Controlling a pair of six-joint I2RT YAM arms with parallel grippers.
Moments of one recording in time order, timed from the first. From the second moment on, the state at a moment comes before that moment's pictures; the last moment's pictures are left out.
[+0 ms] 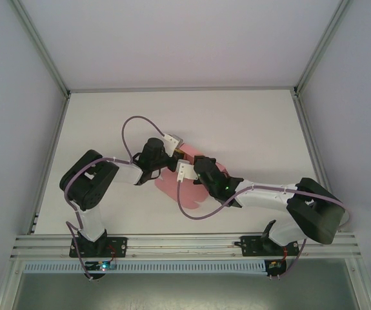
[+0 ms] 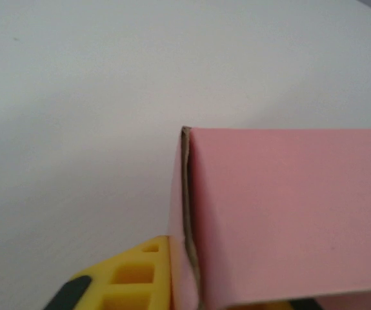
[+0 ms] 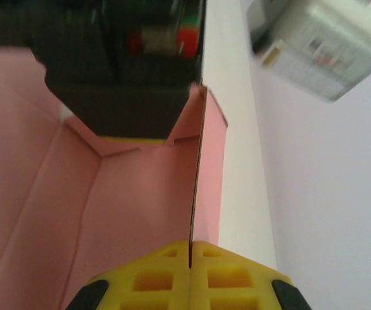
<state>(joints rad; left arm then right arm) -0.54 1.84 0.75 0.60 0.29 -0.10 0.92 1.43 0.62 0.26 0.48 -0.89</state>
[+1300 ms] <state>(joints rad) -0.61 1.91 0.72 0.80 -0.01 -0.08 0.80 1.34 0.69 0.02 0.26 -0.67</state>
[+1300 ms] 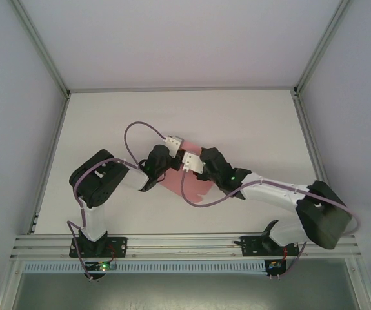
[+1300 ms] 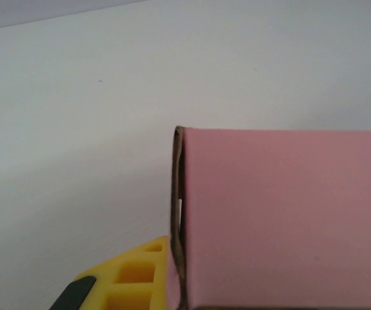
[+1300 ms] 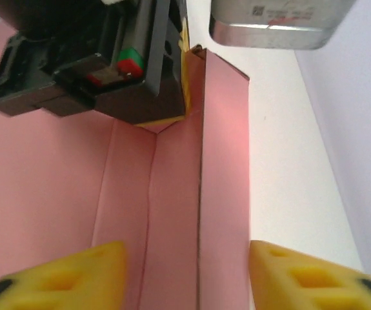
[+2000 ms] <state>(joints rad) -0.61 1.72 0.74 0.60 -0.08 -0.19 0.56 0.91 0.64 0.07 0.13 -0.16</state>
